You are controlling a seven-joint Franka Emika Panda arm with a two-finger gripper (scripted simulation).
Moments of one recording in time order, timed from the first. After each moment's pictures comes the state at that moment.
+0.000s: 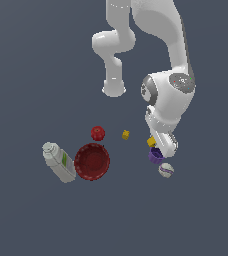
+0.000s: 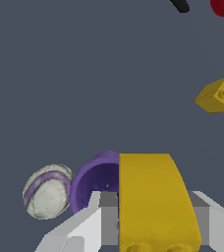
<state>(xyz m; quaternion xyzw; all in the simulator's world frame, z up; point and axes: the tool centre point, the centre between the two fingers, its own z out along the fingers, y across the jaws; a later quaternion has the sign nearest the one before) -0.003 0.177 0.131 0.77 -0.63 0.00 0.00</state>
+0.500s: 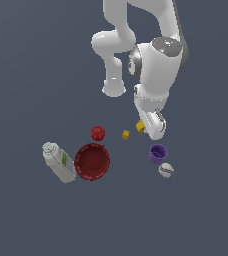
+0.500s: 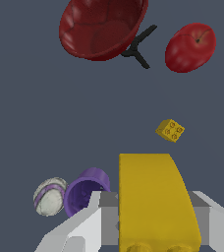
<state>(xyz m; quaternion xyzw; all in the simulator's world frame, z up) -0.028 0.120 0.208 0.77 -0.63 0.00 0.00</state>
